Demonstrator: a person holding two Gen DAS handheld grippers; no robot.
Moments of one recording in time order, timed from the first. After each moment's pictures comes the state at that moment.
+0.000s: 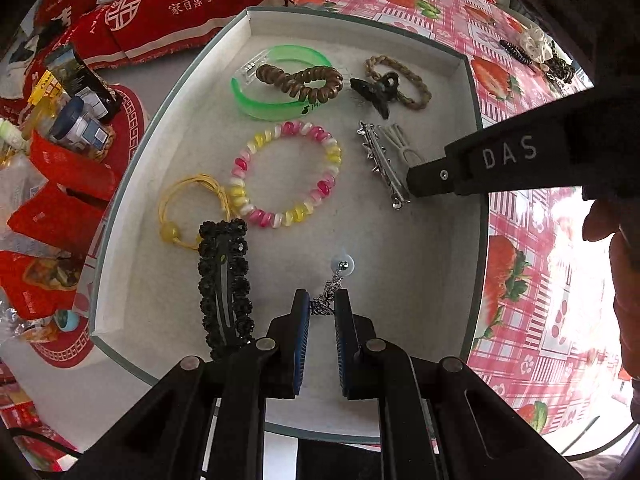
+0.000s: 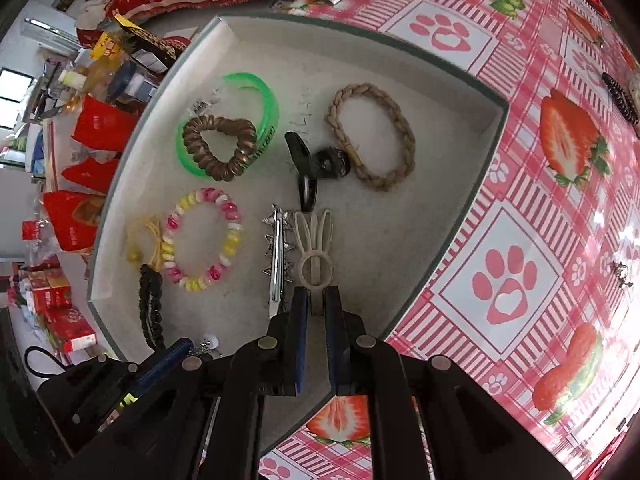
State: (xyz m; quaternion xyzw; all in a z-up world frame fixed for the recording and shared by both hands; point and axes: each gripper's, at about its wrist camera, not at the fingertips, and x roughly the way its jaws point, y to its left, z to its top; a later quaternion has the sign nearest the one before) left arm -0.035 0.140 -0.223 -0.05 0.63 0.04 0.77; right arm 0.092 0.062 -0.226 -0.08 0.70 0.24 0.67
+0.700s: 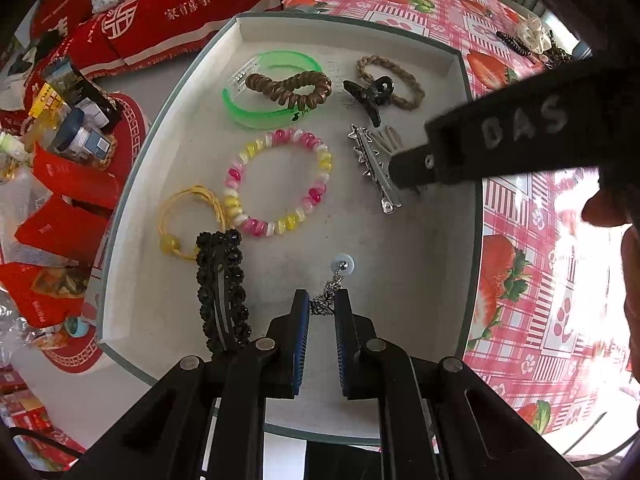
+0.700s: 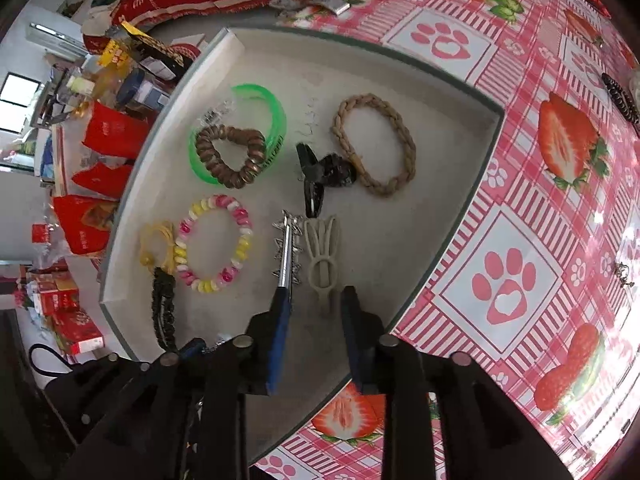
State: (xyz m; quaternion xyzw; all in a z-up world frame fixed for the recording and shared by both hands) left arm -0.030 0.127 -0.216 -0.04 0.63 0.04 0.77; right arm 0.093 0.055 -0.211 -0.06 0.69 0.25 0.68
